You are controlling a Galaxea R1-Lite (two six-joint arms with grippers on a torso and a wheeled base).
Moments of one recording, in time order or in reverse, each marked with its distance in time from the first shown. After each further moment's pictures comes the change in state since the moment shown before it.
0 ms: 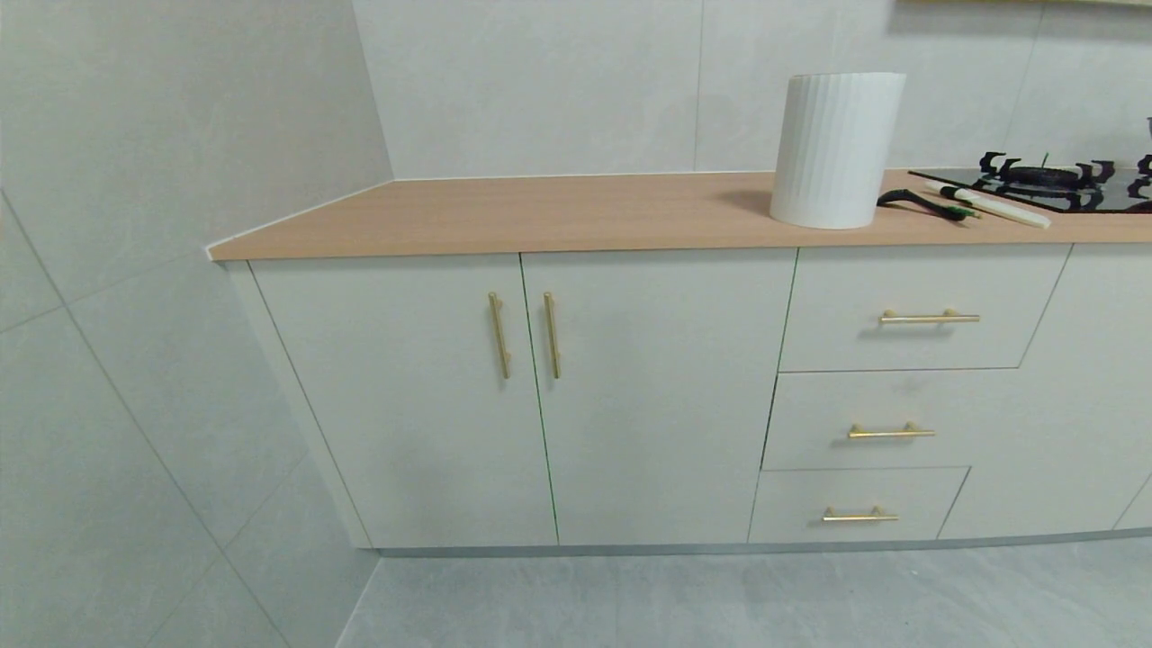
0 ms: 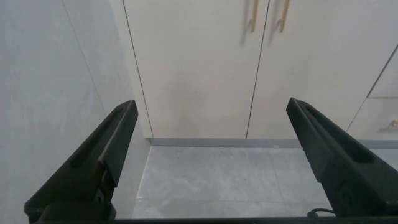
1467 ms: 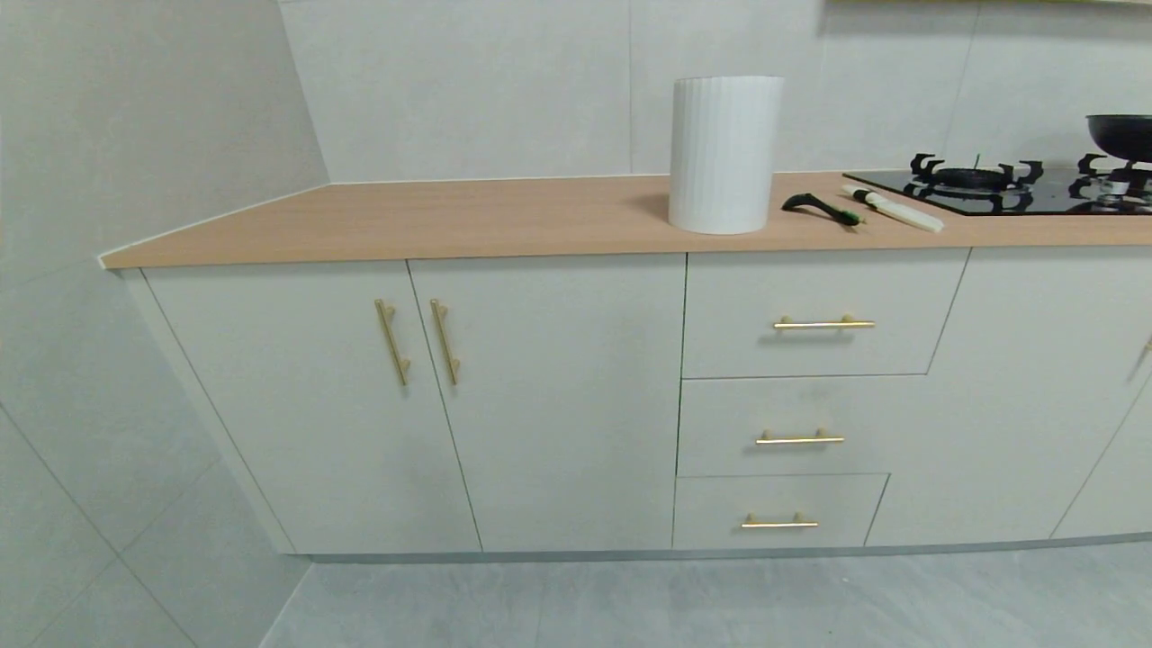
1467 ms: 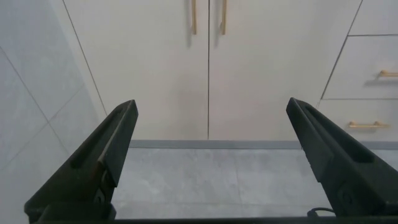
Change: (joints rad) left arm 0.001 0.000 0.000 0.001 -0.001 0.009; right arm 0.001 0.001 0.000 0.000 -0.001 0.001
